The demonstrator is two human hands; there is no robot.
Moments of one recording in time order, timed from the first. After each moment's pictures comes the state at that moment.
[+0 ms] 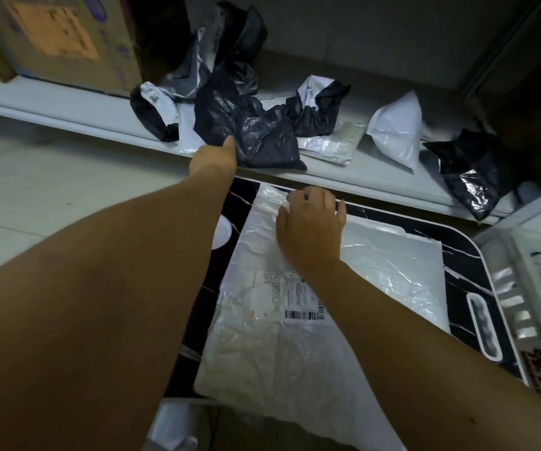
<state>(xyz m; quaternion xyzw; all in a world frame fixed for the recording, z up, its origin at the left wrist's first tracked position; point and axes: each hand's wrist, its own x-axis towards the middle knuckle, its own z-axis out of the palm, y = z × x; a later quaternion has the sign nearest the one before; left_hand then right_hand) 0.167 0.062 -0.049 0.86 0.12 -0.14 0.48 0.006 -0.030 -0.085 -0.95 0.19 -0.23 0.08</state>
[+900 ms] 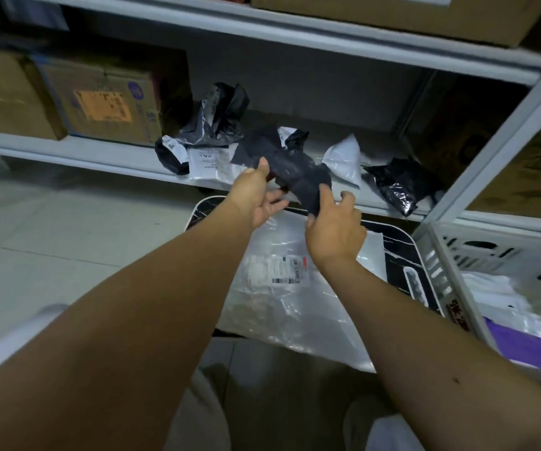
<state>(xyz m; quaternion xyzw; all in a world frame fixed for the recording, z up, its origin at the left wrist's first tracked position) -0.007 0.076 0.055 0.50 -0.01 -0.32 0.81 -0.107 -0.017 0.022 -0.93 0.33 -0.18 0.06</state>
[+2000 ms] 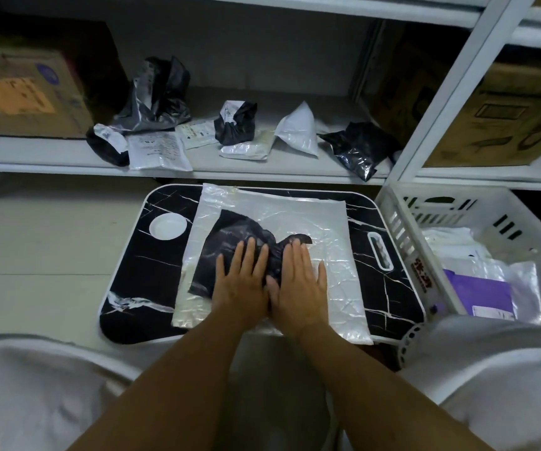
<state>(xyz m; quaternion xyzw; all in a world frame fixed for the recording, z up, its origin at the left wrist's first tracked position) -0.117 0.079 -0.106 0.92 -0.40 -0.05 0.01 -0.200 -0.014 -0.104 -0.96 0.25 -0.06 0.07</state>
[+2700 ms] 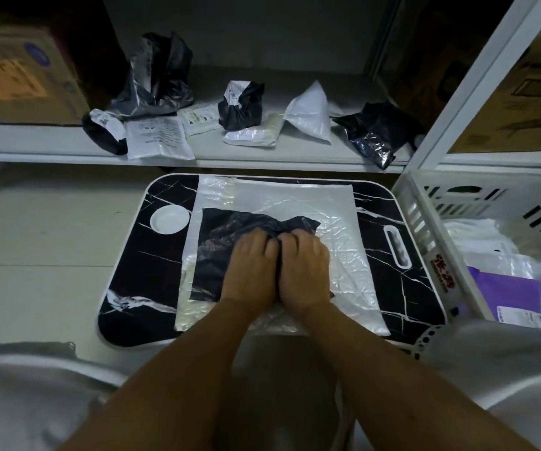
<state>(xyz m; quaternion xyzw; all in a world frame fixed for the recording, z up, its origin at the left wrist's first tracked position) -0.098 0.056 -0.106 0.88 -0.44 0.09 0.14 -0.158 -0.031 -0.107 -0.94 0.23 -0.24 0.08</state>
